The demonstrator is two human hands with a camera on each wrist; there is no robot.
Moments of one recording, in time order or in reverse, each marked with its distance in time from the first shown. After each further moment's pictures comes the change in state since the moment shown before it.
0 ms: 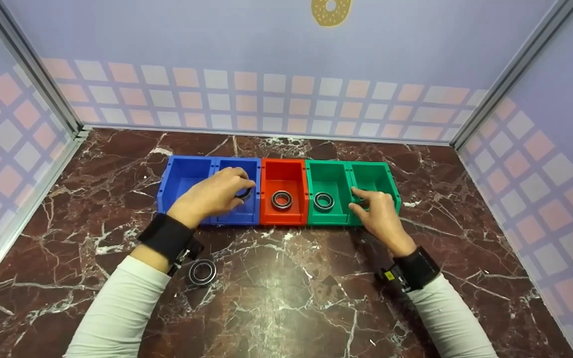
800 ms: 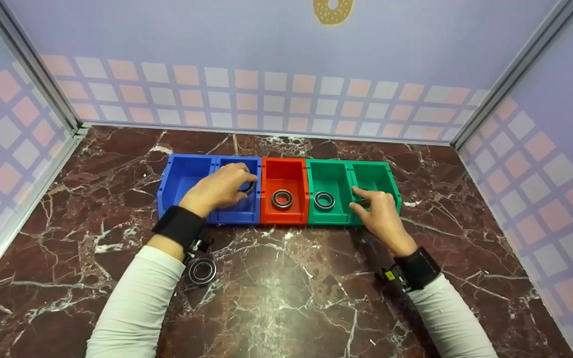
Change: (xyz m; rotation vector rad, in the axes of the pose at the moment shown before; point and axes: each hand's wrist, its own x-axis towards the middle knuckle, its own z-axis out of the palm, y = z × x) left_hand 0.022 -0.015 0.015 -0.041 -0.015 -0.055; right_hand 0.000 0.000 -0.002 0.018 -0.025 0.019
